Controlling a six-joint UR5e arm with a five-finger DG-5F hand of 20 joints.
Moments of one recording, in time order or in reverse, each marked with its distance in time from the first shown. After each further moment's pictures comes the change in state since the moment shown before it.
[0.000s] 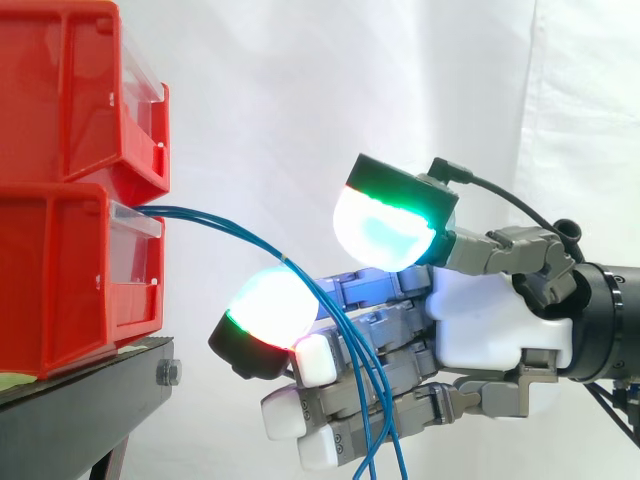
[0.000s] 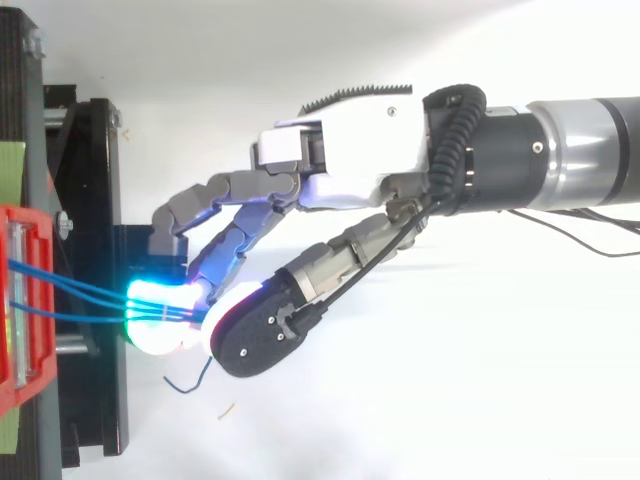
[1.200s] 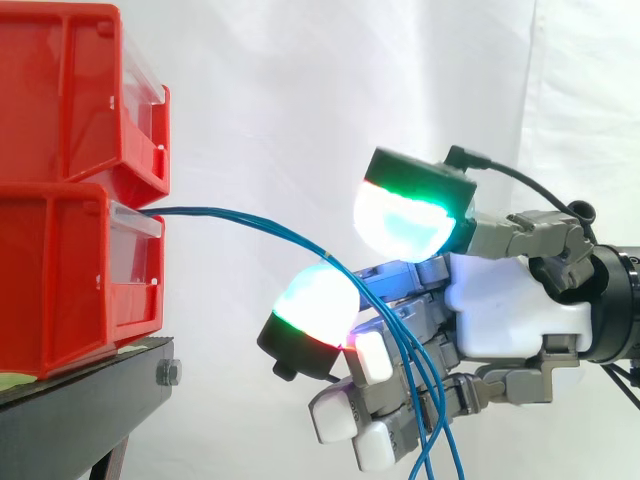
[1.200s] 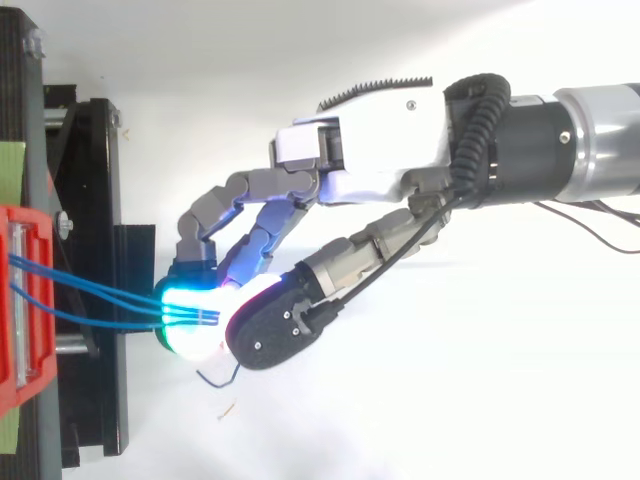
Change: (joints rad) arm -0.011 0.030 0.000 -0.091 -0.028 -0.023
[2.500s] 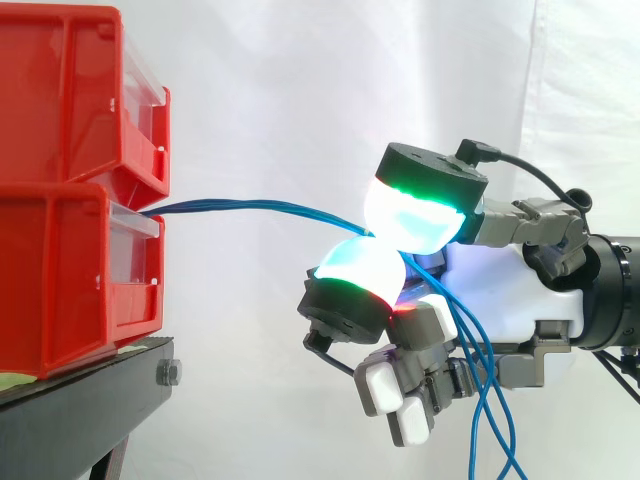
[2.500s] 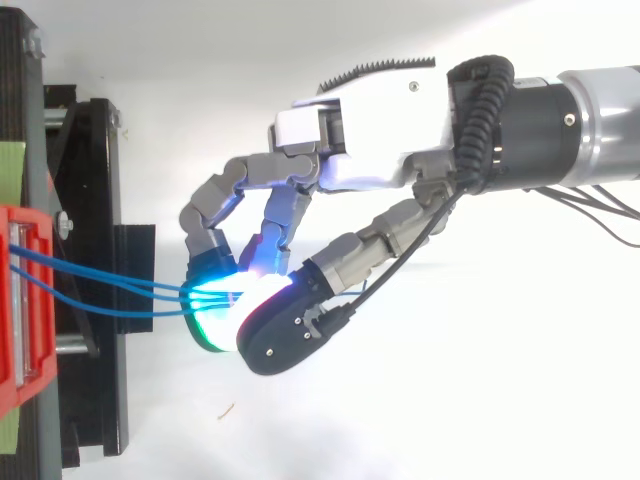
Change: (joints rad) arm -0.014 0.000 0.016 -0.006 -0.022 0.002
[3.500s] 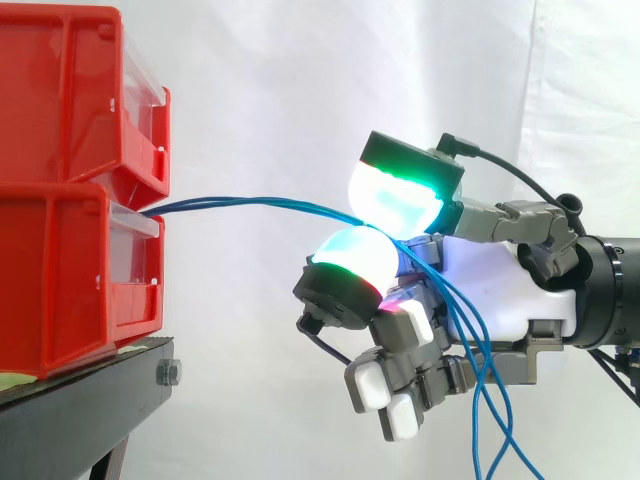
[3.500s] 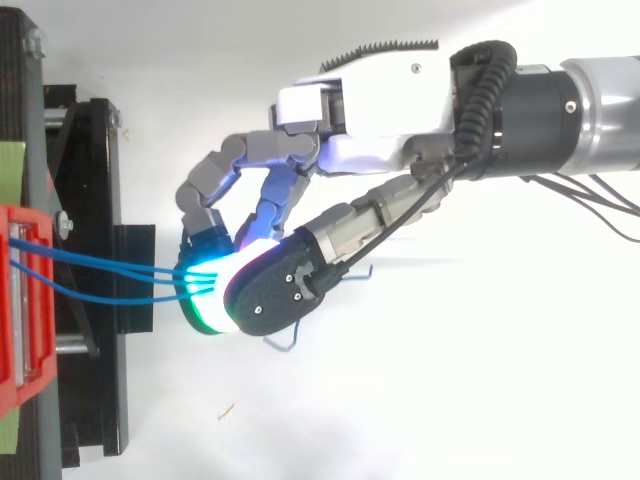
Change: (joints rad) arm -0.008 -0.001 0.000 0.004 0.019 -0.014
